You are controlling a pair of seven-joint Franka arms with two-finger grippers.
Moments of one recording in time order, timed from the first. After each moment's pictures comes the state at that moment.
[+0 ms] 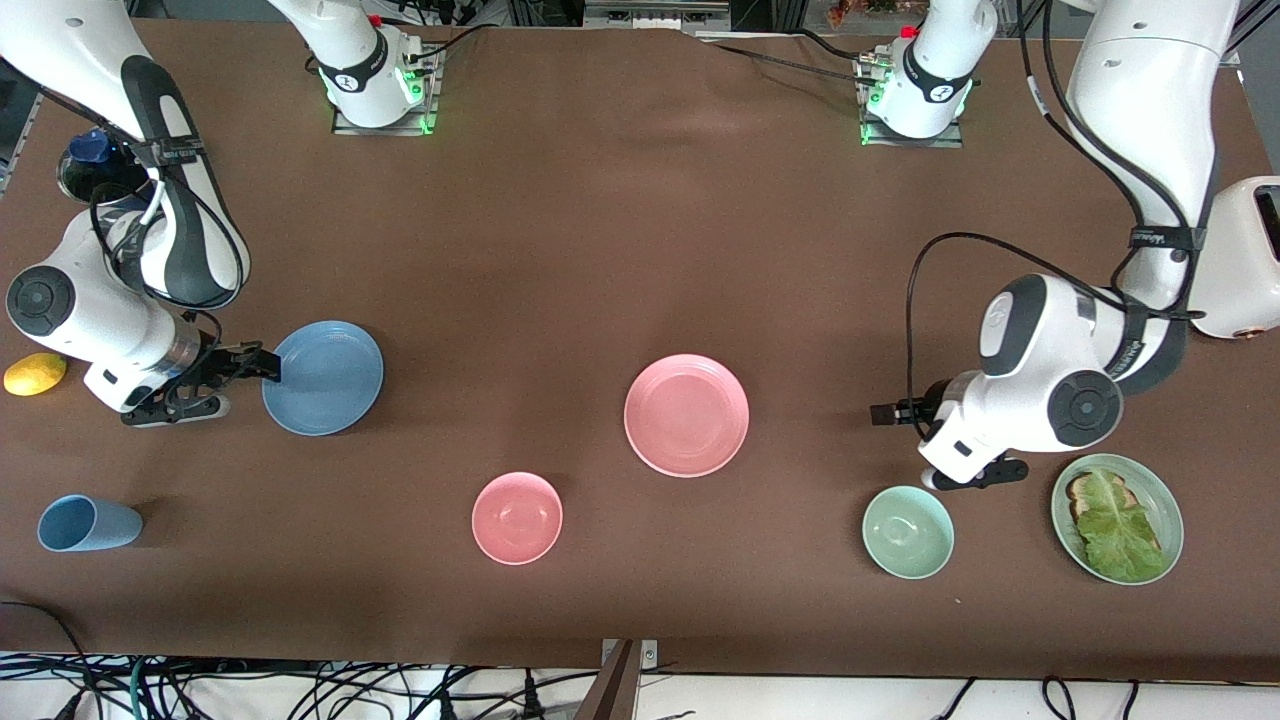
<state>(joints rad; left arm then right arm) 0.07 0.64 -0.26 -1.44 0.03 1.83 -0.30 -0.05 0.42 -0.07 -1.95 0.00 2.33 -0.27</state>
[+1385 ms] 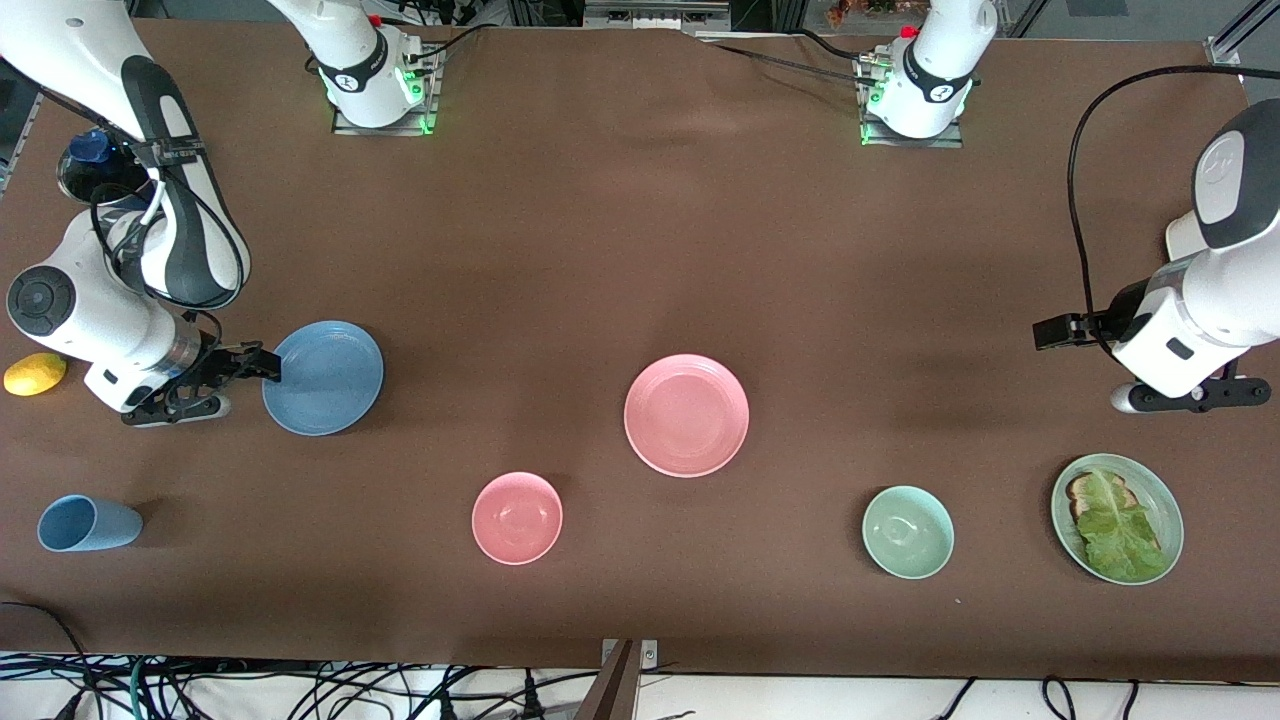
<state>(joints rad) 0.14 0.29 -0.22 -1.45 0.11 1.56 -0.15 -0.05 0.42 -0.07 -1.95 0.00 2.33 -0.27</state>
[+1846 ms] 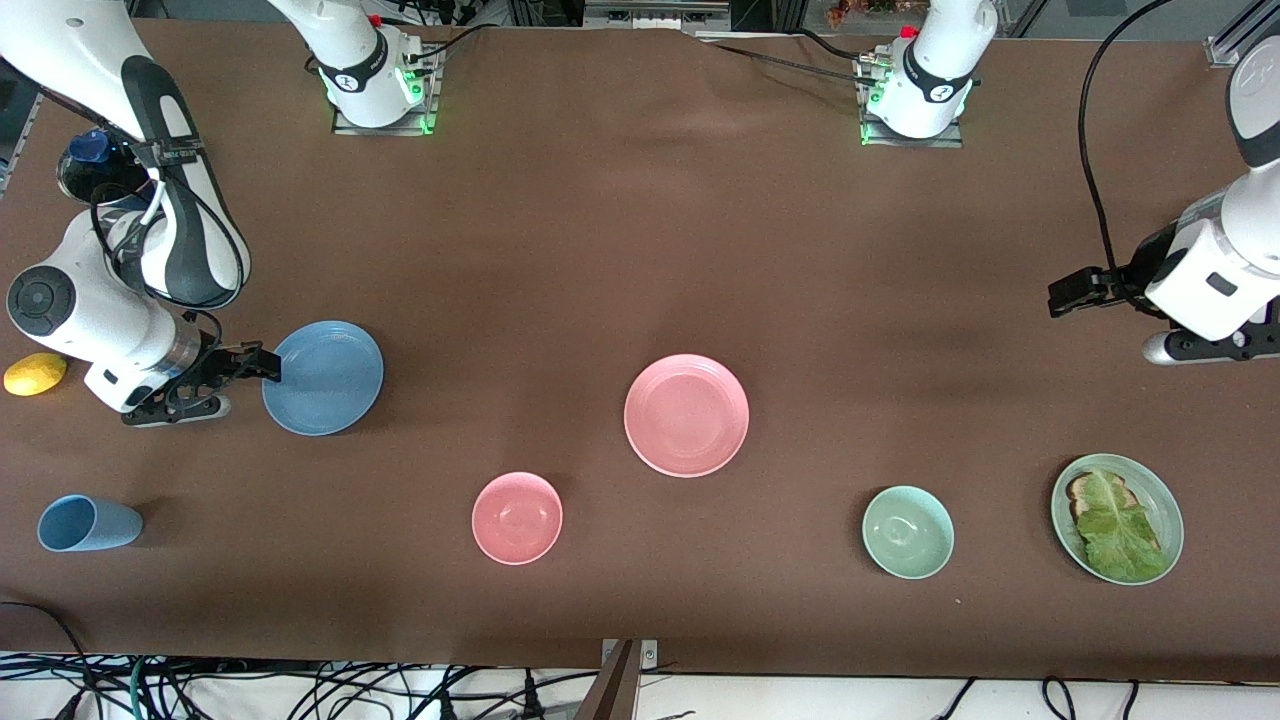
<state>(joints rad) 0.08 0.16 -0.12 -1.51 0.05 1.55 -0.15 -0.05 0.42 -0.07 -1.95 0.00 2.33 -0.27</state>
